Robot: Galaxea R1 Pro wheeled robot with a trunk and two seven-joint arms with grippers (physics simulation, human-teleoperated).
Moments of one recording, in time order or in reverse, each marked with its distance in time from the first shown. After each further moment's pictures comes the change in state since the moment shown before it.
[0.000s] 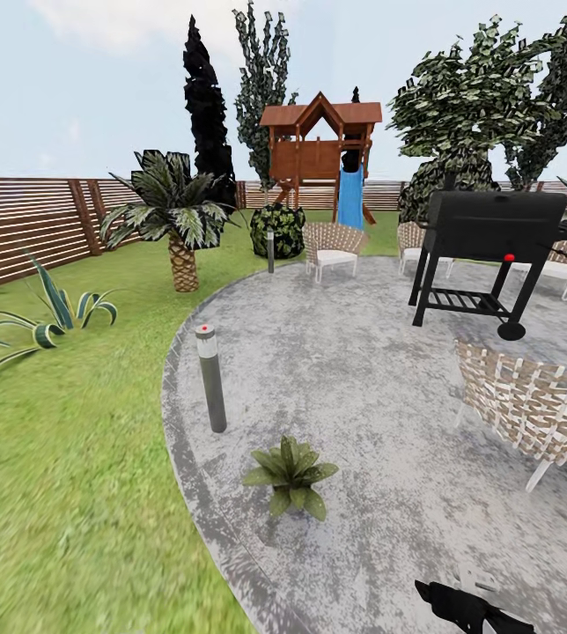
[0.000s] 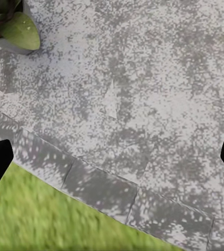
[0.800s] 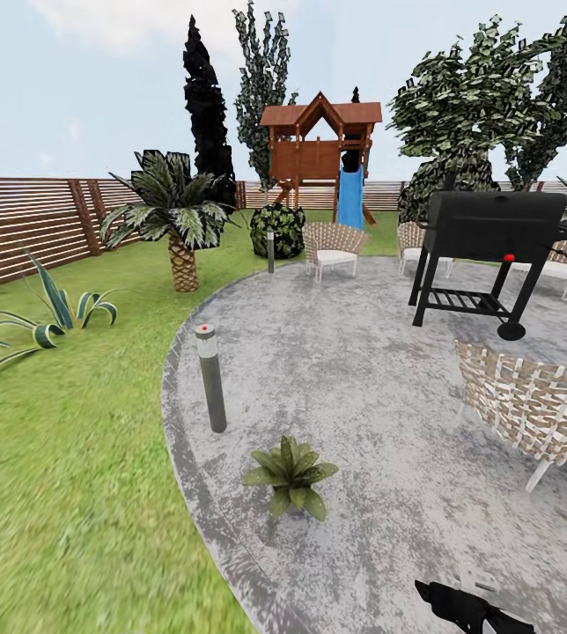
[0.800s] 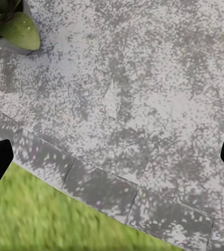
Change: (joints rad) left arm 0.006 -0.003 -0.001 -0.001 -0.001 0.000 0.011; right arm 0.000 0.000 0.000 0.000 0.000 0.000 0.000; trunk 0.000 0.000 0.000
